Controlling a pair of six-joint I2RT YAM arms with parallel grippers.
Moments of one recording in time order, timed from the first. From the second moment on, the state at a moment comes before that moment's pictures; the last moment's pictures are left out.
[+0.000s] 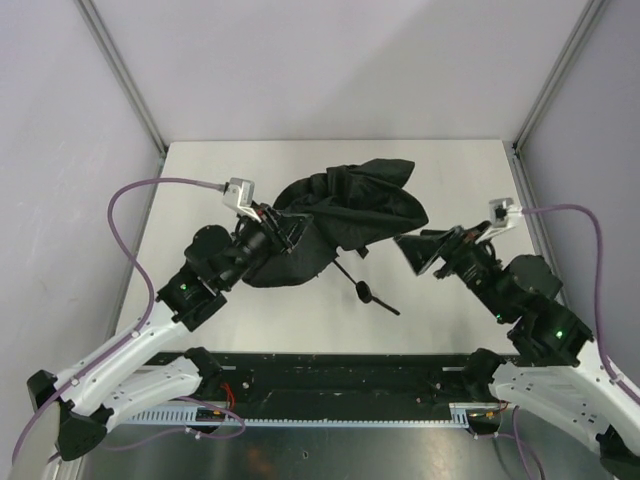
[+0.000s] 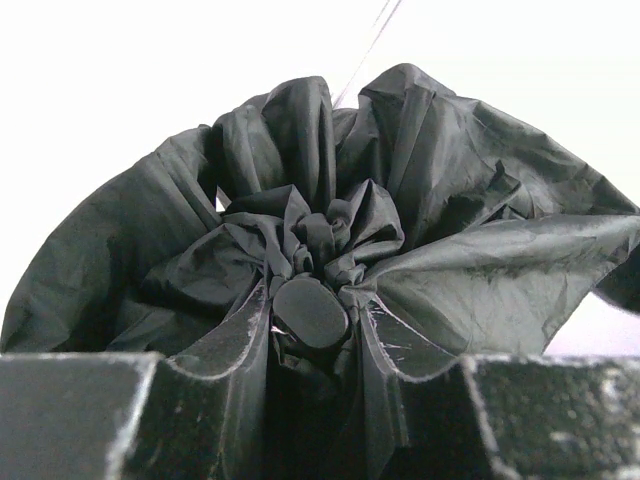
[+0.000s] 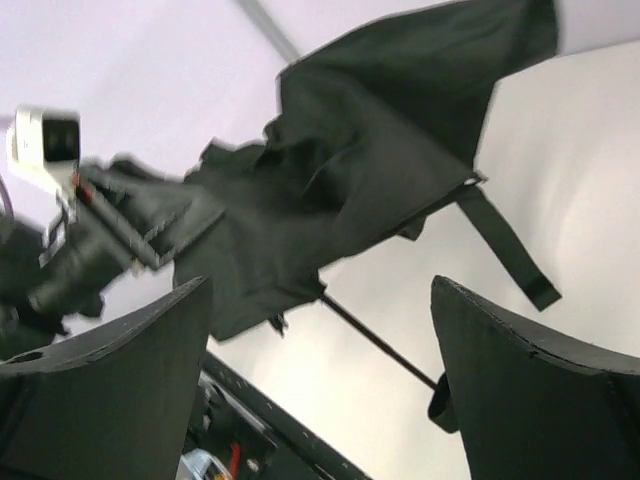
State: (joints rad) left arm -0.75 0.86 0.83 0.06 -0.11 -0.52; right arm 0.87 0.56 0.88 -0.26 0.22 0.59
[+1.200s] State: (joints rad) left arm -0.72 0.83 0.72 0.36 0.02 -0.63; right arm 1.10 0.99 0.90 0.11 -0.14 0.64
